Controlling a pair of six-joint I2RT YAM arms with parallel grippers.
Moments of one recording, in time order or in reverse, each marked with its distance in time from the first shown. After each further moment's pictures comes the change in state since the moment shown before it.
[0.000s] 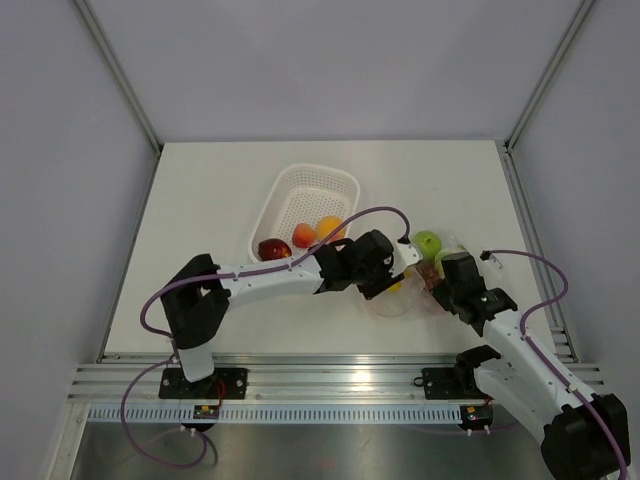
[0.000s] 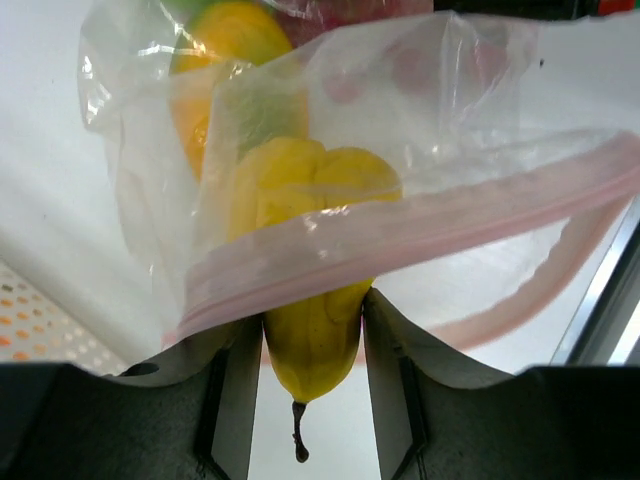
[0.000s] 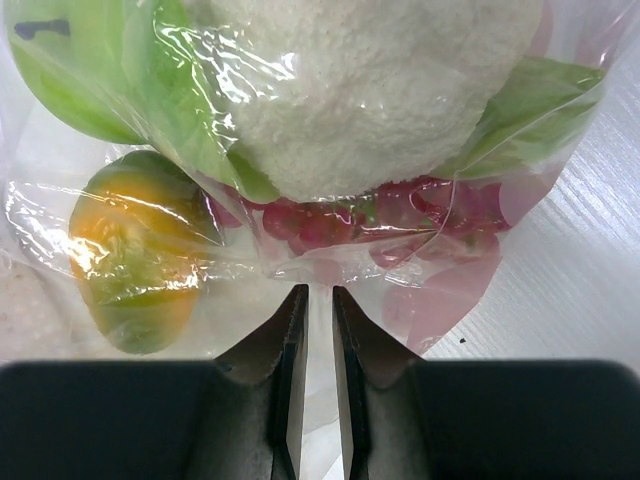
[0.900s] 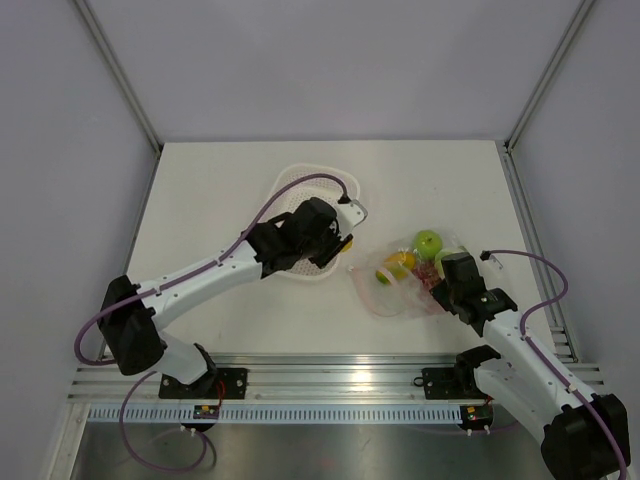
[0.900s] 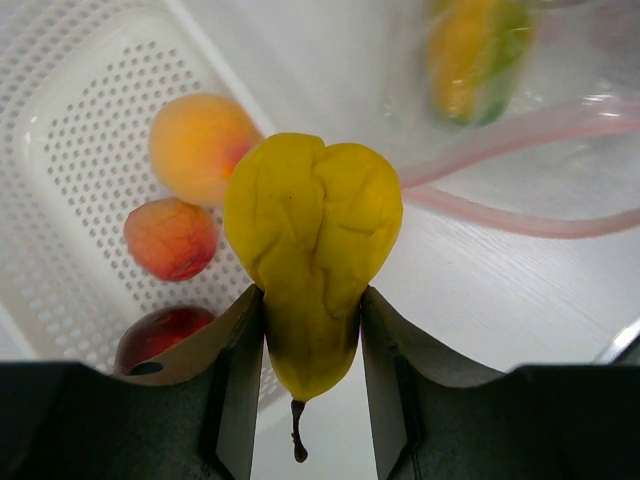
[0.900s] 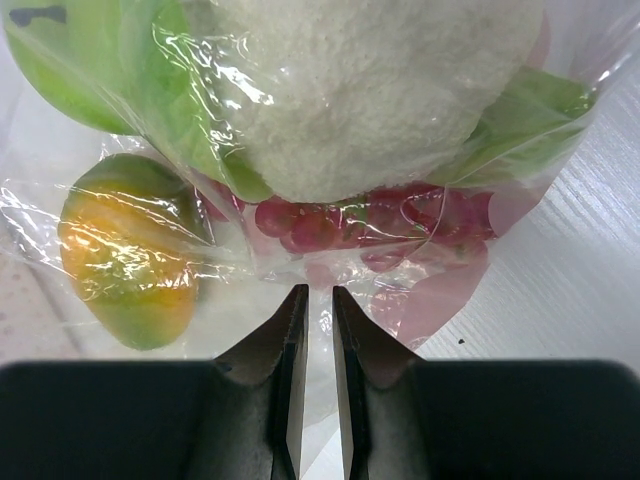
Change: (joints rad) left arm 0.163 -0.333 -0.045 -0.265 -0.124 0.015; right arm 0.000 -0.001 -0.002 0.001 0.000 -0.004
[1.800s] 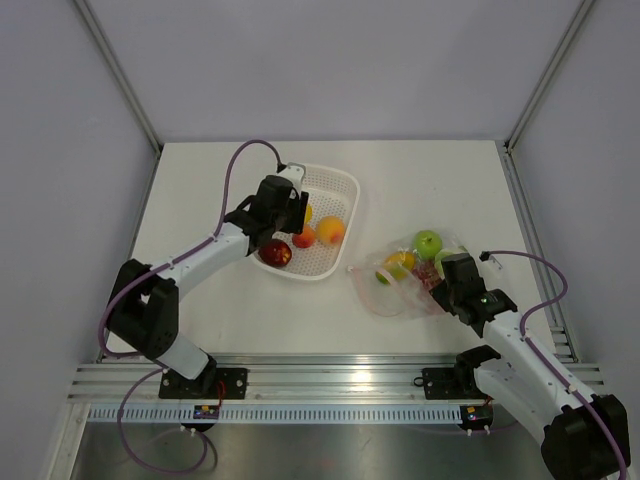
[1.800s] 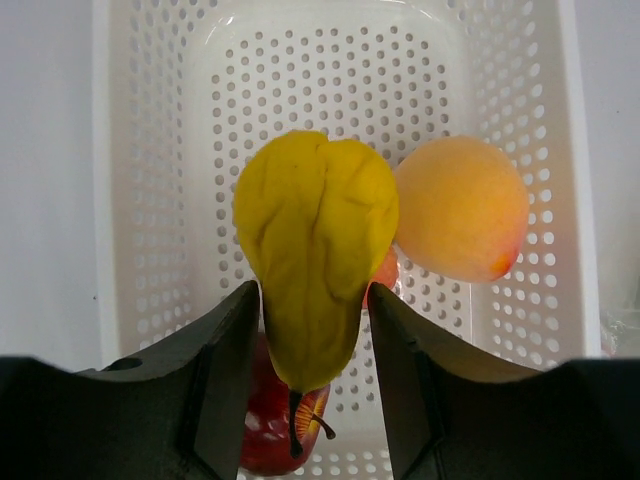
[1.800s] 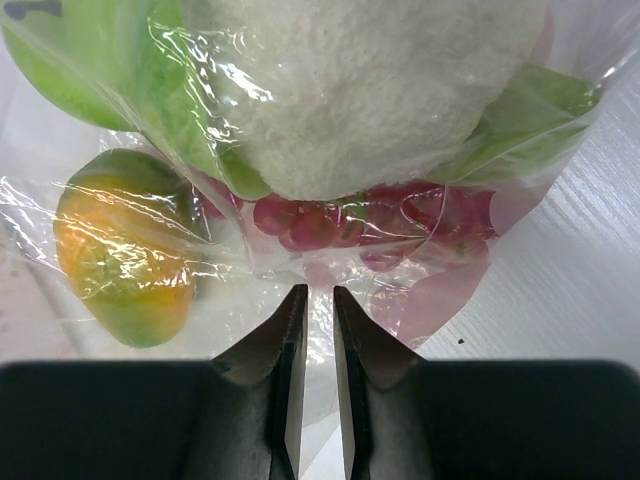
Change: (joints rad) left arm 0.391 0.071 -0.174 0.340 -0.037 -0.281; right arm 0.000 -0.004 -0.008 0.006 -0.006 -0.003
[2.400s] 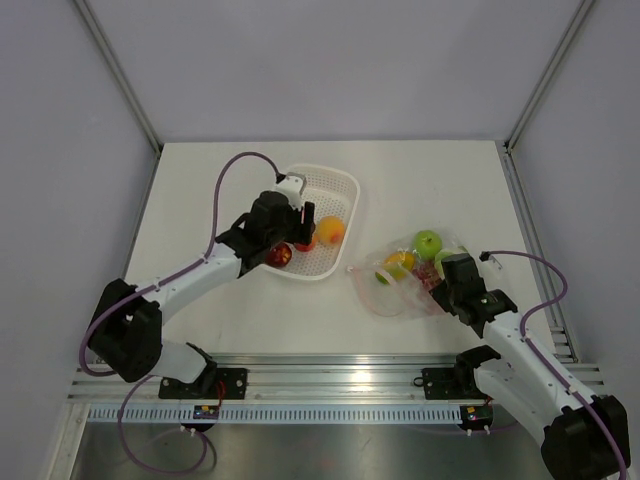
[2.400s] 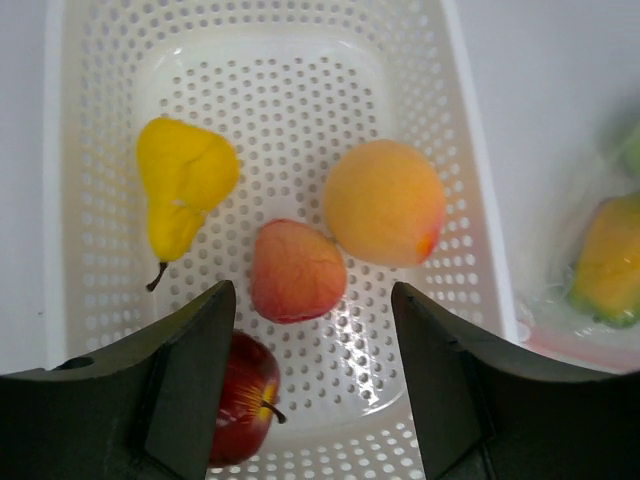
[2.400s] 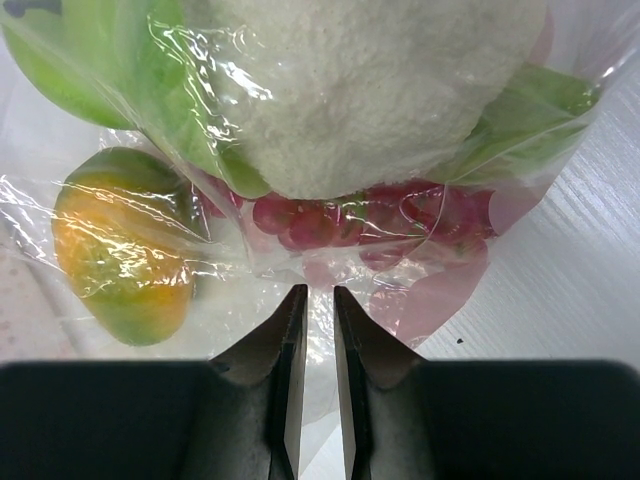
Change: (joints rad) left arm -0.034 -0.123 -0.141 0.146 0.052 -0.047; right arm 0.000 -0.003 -0.002 0.000 -0.001 -0.003
